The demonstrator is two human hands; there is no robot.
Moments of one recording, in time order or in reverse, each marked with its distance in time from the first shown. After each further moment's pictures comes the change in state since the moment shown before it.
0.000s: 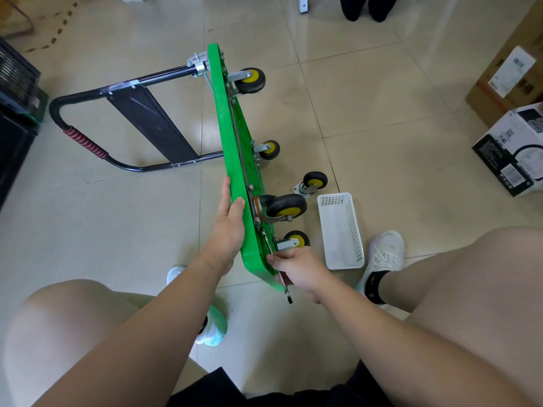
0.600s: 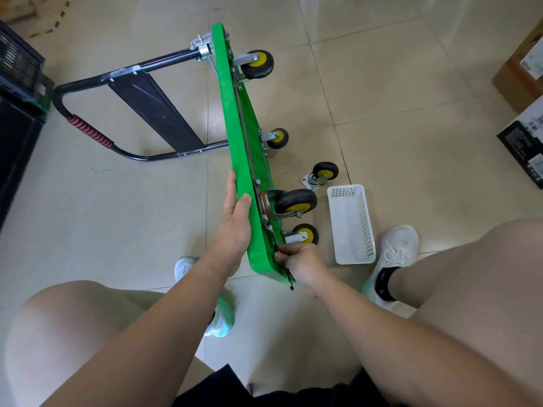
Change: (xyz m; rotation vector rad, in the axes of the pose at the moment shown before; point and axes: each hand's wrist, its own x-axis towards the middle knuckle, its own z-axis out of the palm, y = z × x) left_hand 0.005 -0.006 -0.003 -0.008 -0.026 -0.013; right_hand 0.047 0.025 0.014 0.061 0.091 0.046
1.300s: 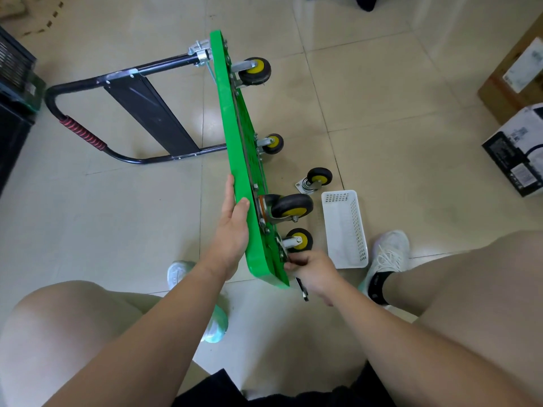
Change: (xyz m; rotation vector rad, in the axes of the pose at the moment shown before) left_hand -0.001 0.002 0.000 -0.028 -0.014 0.013; right_hand -0.022 -0.005 -0.028 -0.207 -0.003 -0.036
